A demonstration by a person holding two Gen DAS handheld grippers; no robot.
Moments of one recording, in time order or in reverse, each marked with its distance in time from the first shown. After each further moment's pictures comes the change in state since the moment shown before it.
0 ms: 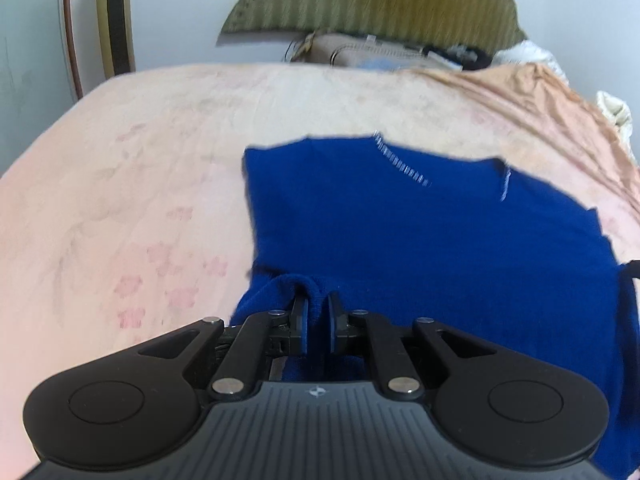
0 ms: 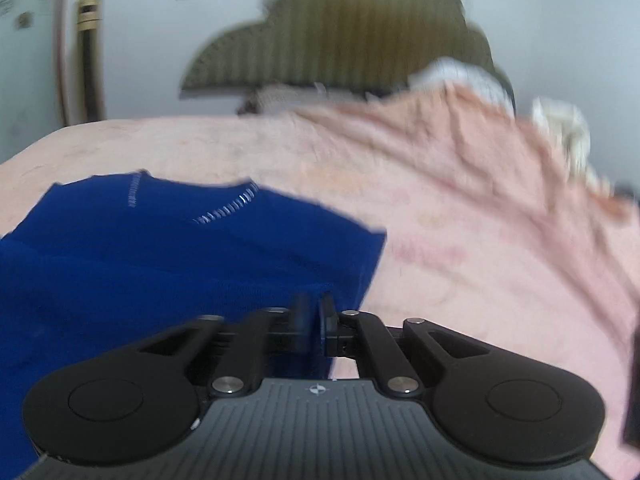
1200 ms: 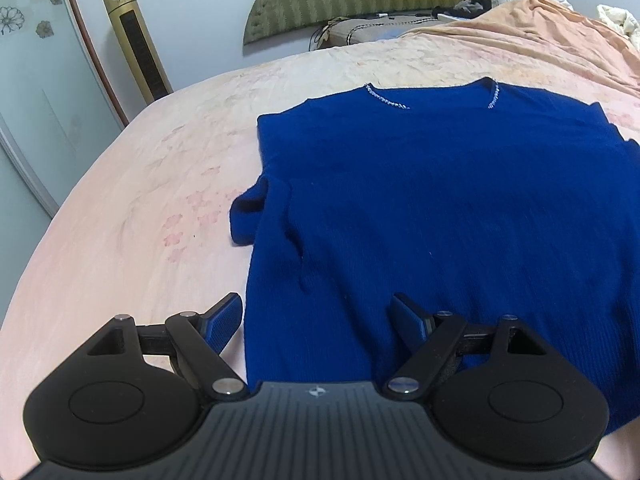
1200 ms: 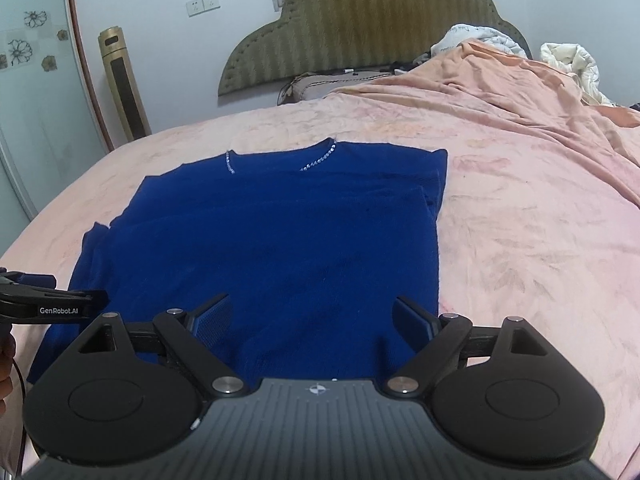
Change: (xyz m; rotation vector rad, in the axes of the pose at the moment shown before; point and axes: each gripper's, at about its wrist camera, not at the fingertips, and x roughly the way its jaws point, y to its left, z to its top) left arm -0.051 -0.076 -0.078 0.175 0.002 0.260; right arm -0.095 0.058 -0.076 0.118 0.009 0.167
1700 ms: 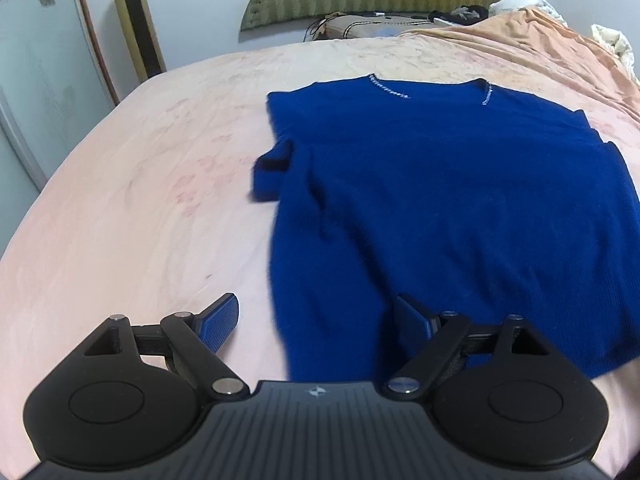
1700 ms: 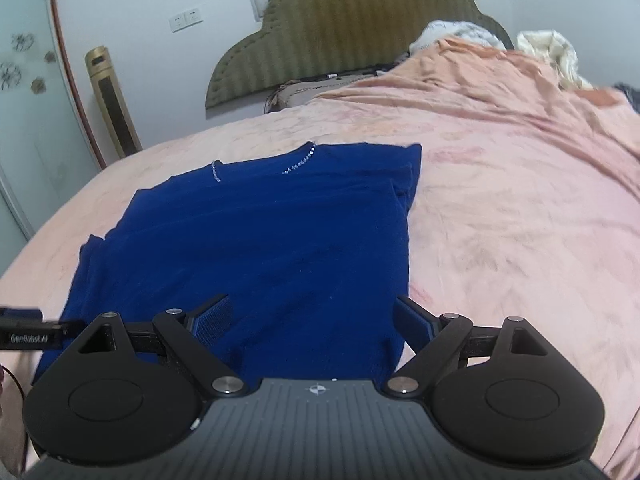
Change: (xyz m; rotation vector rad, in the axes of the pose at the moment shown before) left arm -0.017 0.040 -0.029 -0.067 0.020 -0.092; right arm -0.019 -0.021 -0.011 0.081 -0.022 -0.003
